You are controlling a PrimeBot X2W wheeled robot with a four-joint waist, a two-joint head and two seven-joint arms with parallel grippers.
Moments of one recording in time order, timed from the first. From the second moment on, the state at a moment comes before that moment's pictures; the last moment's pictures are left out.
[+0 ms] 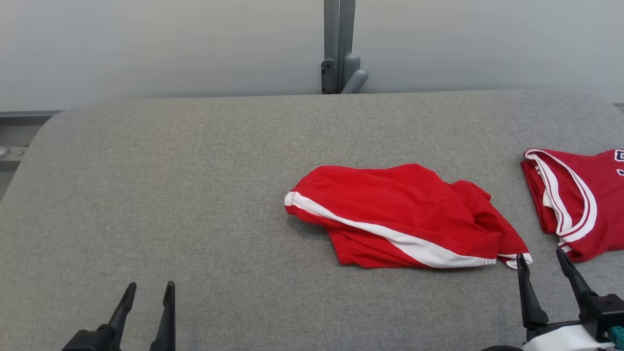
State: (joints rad) left arm 0.13 0.33 -0.28 0.11 -0.49 0.06 -0.26; right arm 0.15 -0.12 -0.12 0.07 0.04 0.13 -0.26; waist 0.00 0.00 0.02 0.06
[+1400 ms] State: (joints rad) left arm -0.51 0.37 -0.70 0.42 -0.72 -0.13 -0.19; right arm -0.17 -0.40 0.36 0.32 0.23 0.13 -0.24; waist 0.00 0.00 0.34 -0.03
